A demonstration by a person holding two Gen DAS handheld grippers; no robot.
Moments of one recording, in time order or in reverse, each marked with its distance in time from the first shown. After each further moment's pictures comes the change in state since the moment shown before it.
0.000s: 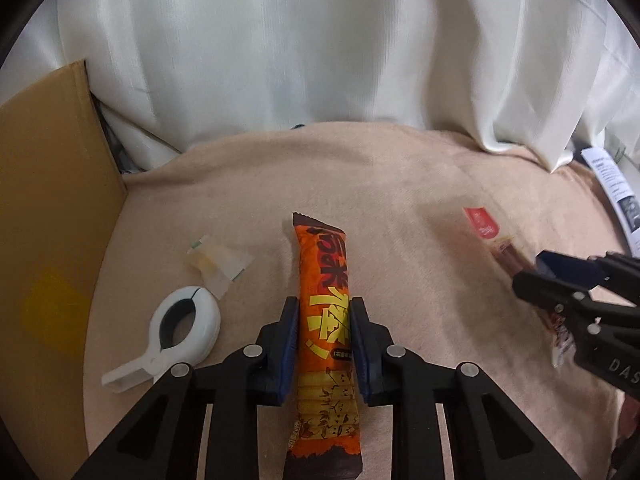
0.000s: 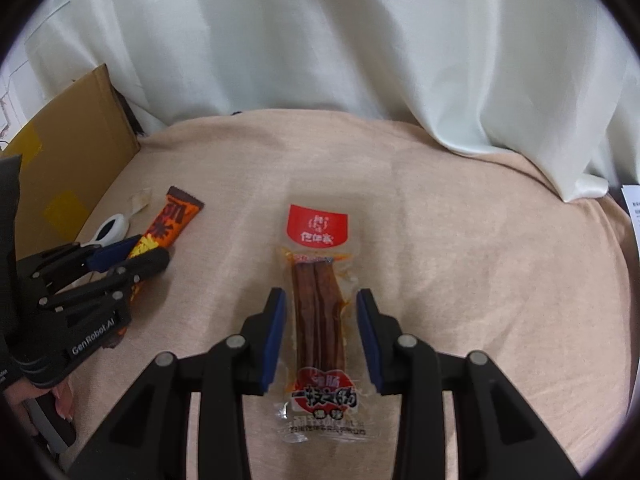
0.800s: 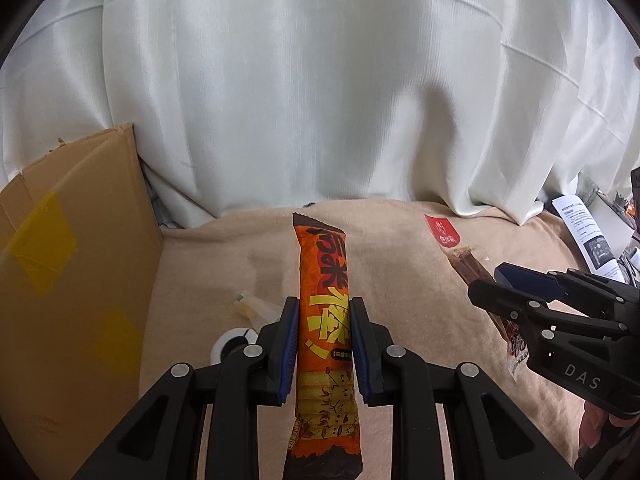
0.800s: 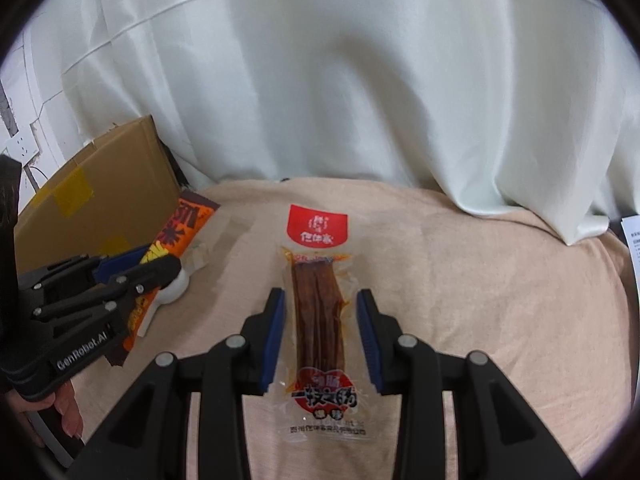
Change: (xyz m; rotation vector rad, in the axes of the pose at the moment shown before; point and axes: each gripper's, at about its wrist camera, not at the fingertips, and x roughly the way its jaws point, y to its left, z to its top) left arm -0.080 0.017 0.019 -0.022 -0.154 -0.023; right arm -0.046 0.030 0.024 0.005 -0.161 0.064
